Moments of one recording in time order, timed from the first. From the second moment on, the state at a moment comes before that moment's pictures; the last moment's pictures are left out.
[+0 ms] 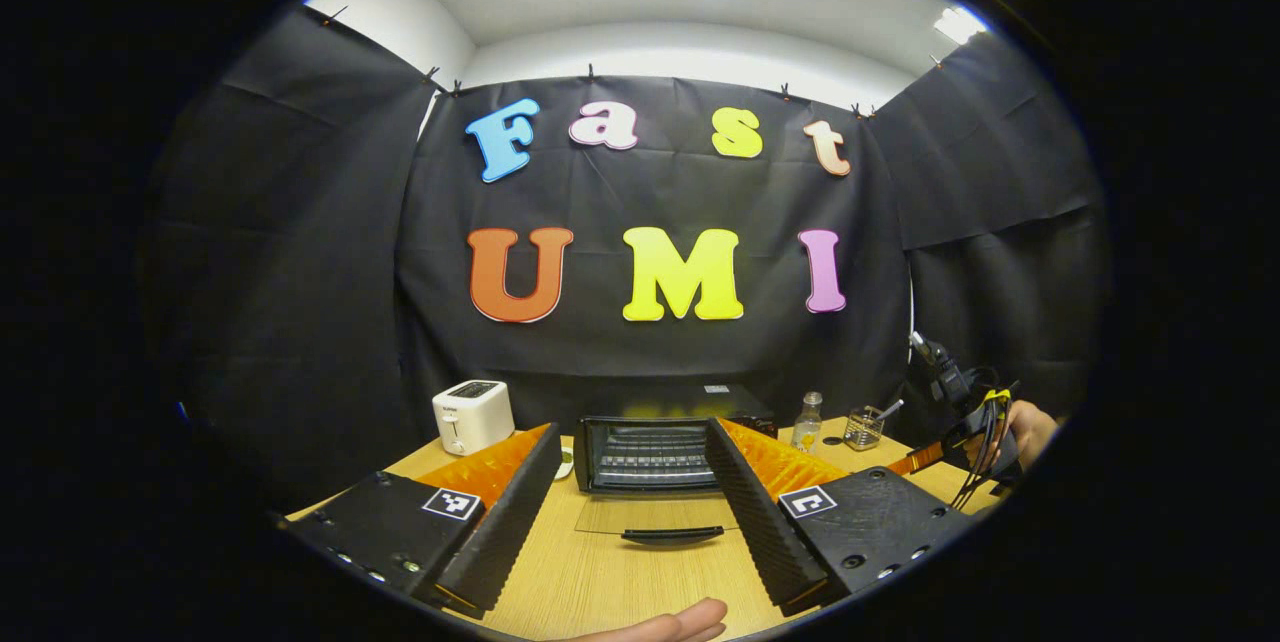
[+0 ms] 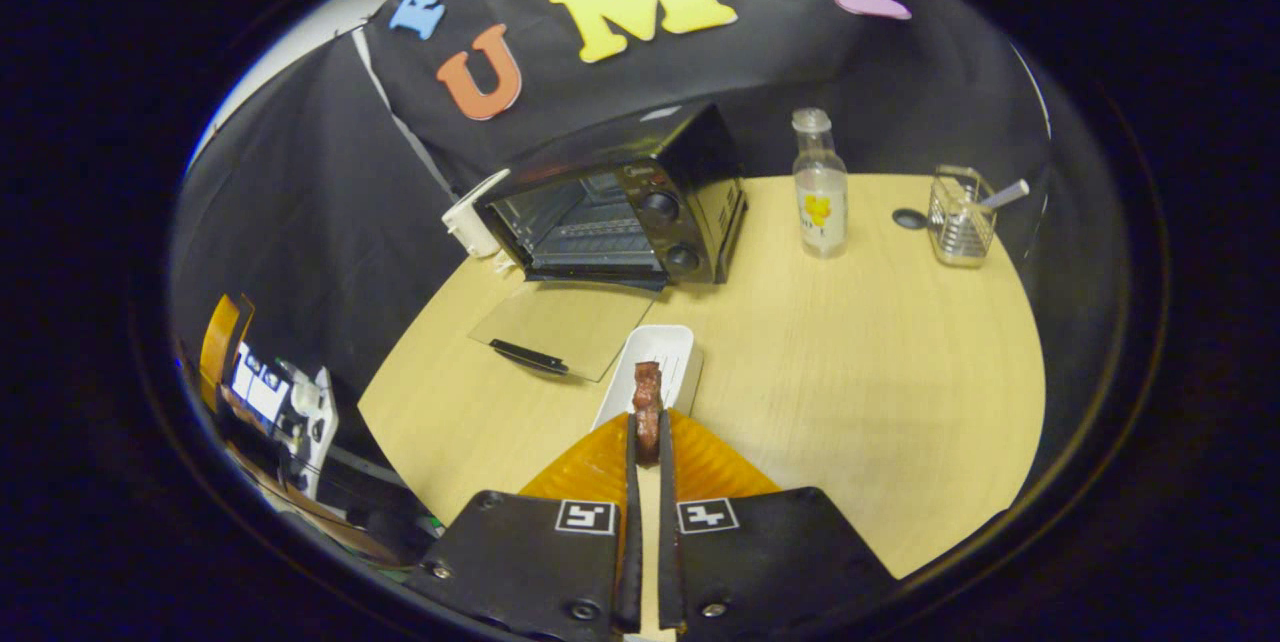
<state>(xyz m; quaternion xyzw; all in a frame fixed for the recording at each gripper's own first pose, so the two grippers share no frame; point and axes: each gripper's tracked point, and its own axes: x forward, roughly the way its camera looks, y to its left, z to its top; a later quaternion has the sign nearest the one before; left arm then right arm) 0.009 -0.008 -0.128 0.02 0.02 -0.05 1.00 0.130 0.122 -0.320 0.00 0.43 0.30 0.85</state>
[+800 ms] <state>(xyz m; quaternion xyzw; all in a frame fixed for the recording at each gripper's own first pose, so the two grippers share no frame) -0.023 0.026 -0.170 0.02 0.06 -0.07 1.00 0.109 0.266 -0.254 -0.18 0.18 0.27 0.93</state>
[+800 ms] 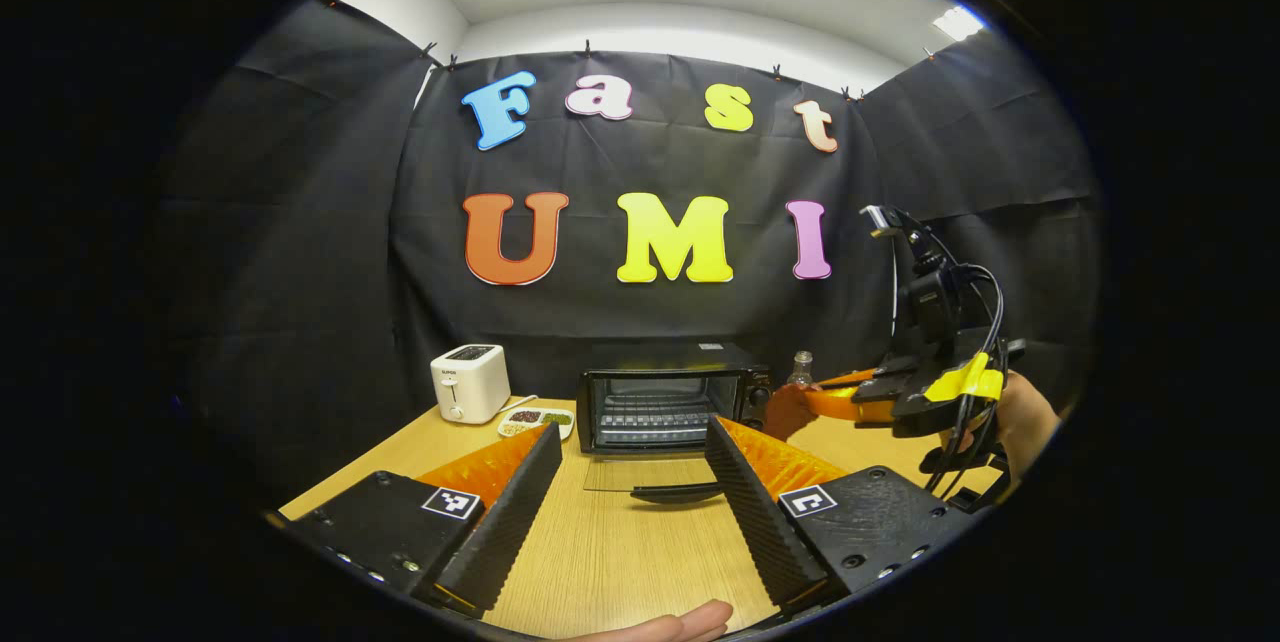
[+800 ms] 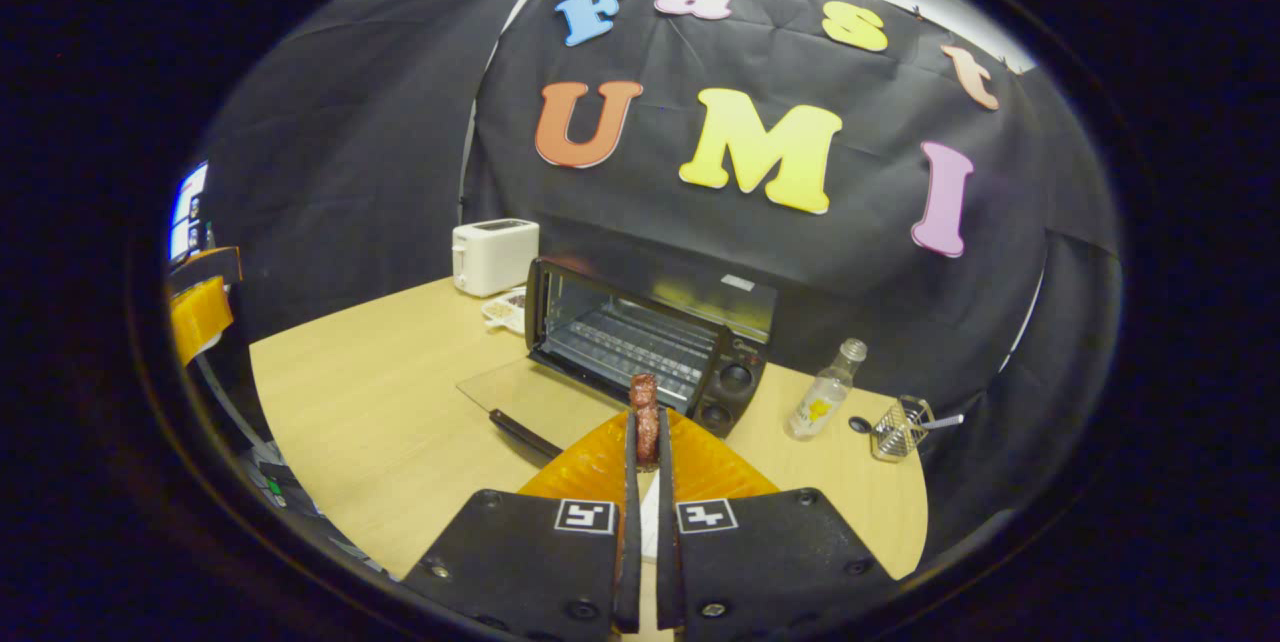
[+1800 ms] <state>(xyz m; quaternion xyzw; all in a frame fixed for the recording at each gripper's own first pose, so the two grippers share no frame) -0.003 0.100 -0.183 0.04 0.06 -0.01 1.00 0.247 0.391 -0.313 0.24 0.16 0.18 0.94</state>
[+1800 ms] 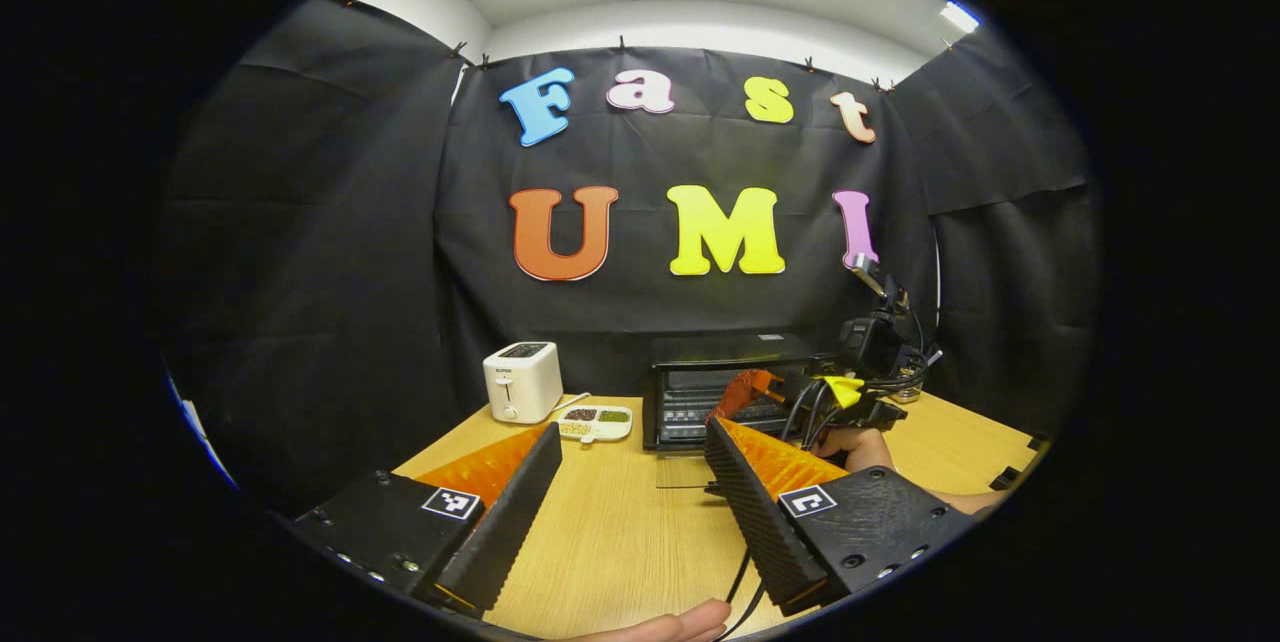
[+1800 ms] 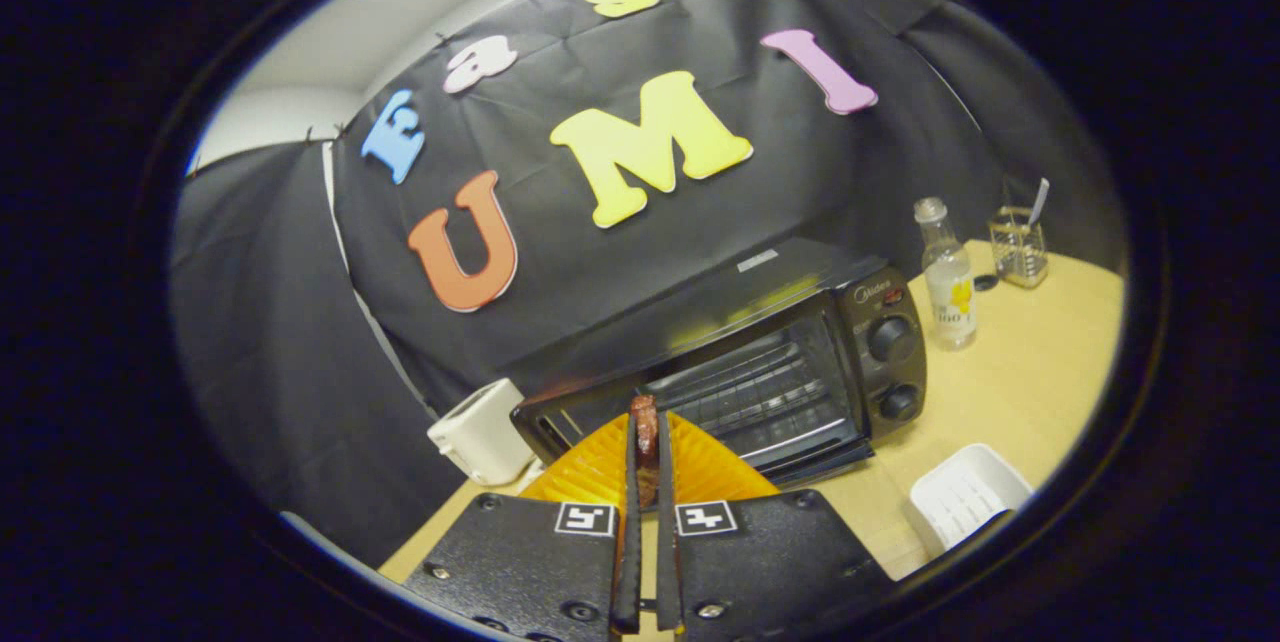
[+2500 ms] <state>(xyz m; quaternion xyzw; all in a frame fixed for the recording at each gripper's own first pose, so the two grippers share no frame) 0.028 0.126 -0.209 0.02 0.09 0.02 1.00 0.361 0.365 -0.390 0.48 0.20 0.07 0.85</state>
